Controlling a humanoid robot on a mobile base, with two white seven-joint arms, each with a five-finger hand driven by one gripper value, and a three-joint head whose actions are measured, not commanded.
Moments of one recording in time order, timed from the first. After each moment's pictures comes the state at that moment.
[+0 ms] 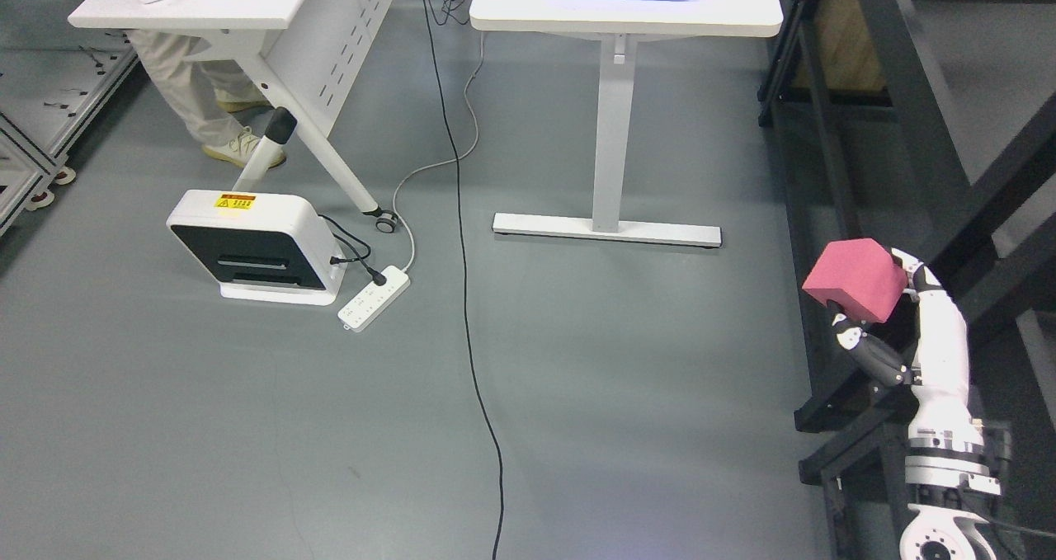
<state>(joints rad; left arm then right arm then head) 0.00 0.00 0.06 -0.08 0.00 -0.10 -0.08 0.16 0.00 -0.15 -1.69 0.64 -0.28 -0.14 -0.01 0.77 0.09</state>
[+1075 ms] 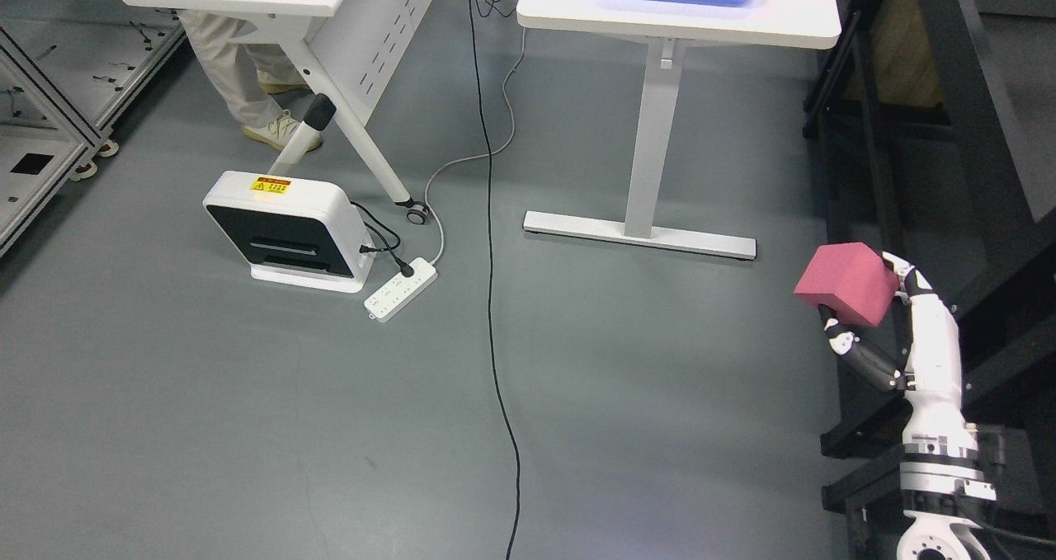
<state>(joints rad) 0.00 0.00 0.06 -0.08 0.00 -0.10 -0.08 0.18 0.00 -0.14 -1.71 0.64 -0.29 -0.14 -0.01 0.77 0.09</state>
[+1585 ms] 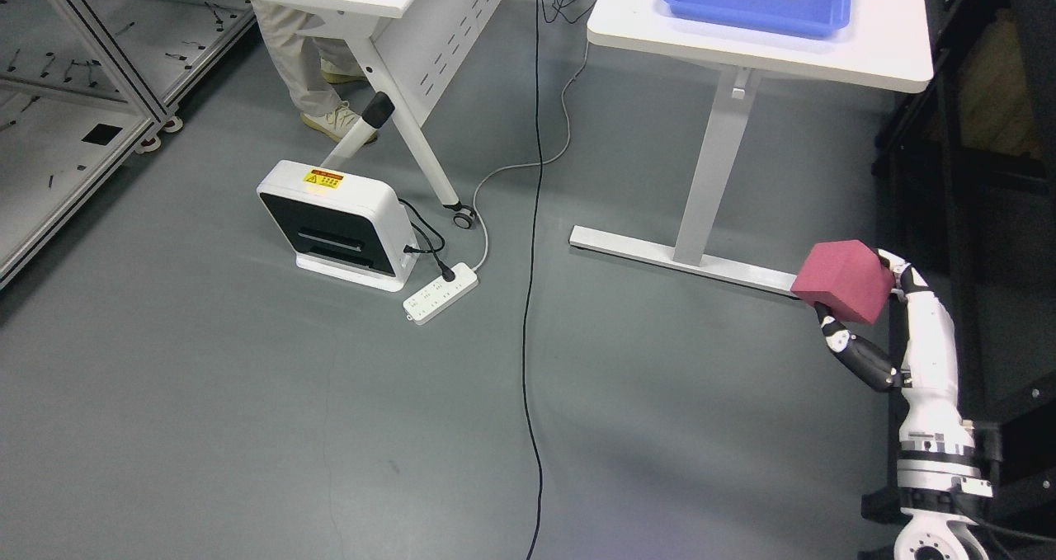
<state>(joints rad) 0.00 0.00 0.06 -0.08 0.00 -0.10 -0.08 0.17 0.00 -0.13 -1.71 0.64 -0.29 -0.14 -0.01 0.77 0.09</state>
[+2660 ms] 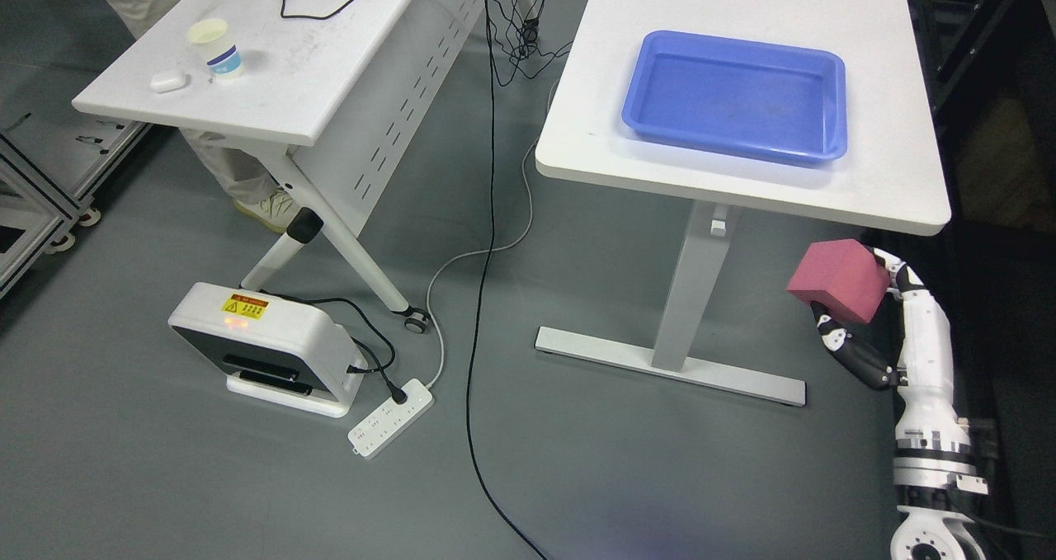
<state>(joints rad) 0.00 0.00 0.06 -0.08 0.00 -0.10 -0.08 0.17 0.00 -0.12 -1.71 0.64 -0.28 -0.14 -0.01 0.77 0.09</state>
